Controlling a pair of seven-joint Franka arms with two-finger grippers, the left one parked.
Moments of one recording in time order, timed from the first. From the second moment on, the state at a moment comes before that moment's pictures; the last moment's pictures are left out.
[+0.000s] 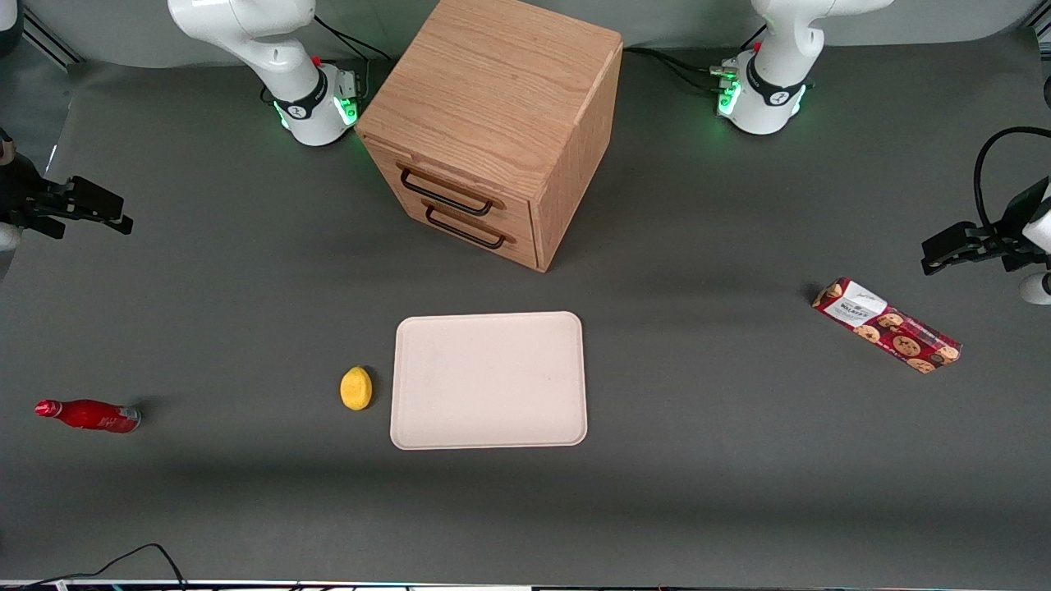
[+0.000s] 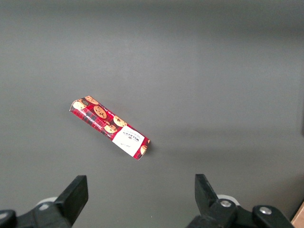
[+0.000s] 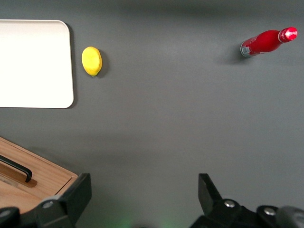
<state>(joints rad) 0.10 -0.06 -0.17 -1.66 0.00 1.55 -0.09</state>
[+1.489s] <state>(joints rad) 0.65 0.04 -0.14 -1.65 0.16 1.53 -0.09</state>
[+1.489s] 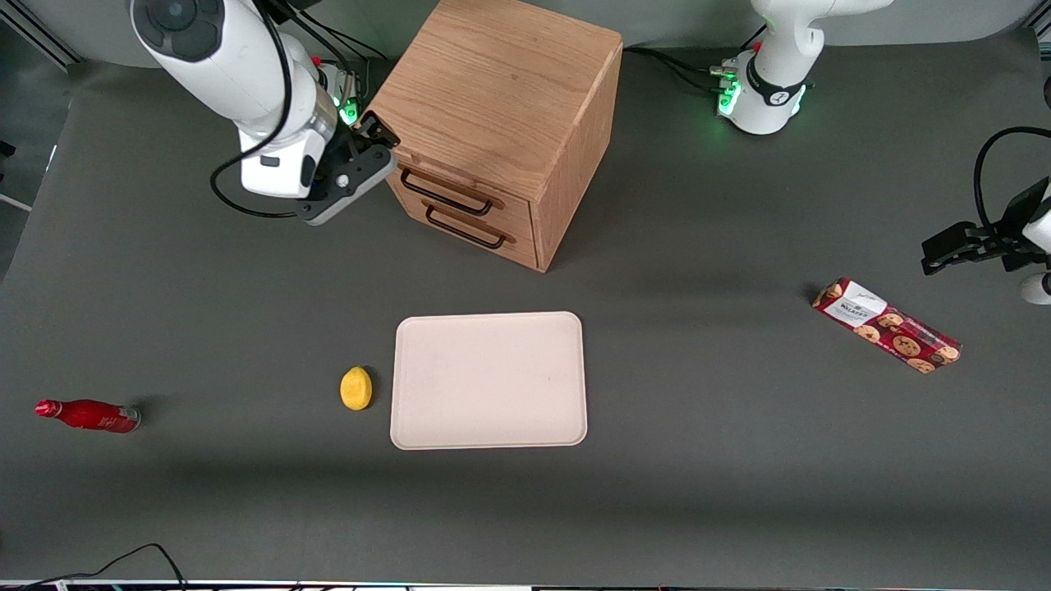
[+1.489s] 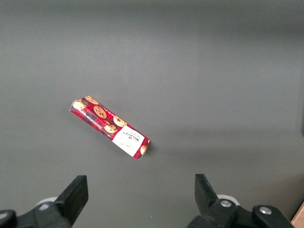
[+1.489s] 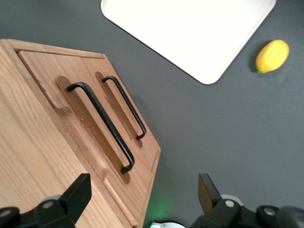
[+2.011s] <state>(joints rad) 0.67 0.07 -0.14 -1.65 0.29 1.55 -0.09</state>
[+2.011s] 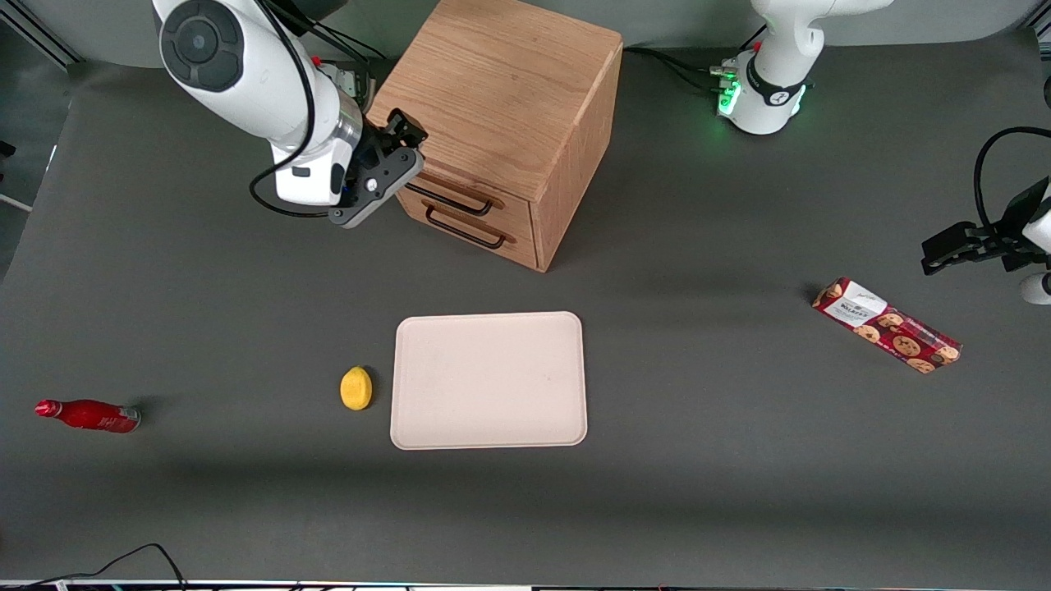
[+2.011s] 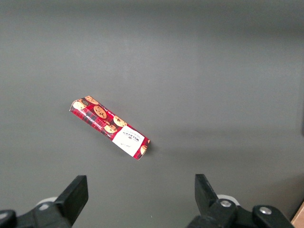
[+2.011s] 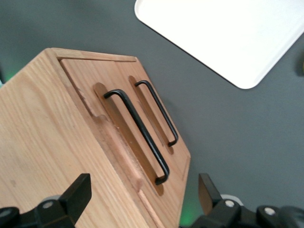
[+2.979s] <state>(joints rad) 0.67 0.18 -0.12 -1.71 0.29 1.67 -0.43</state>
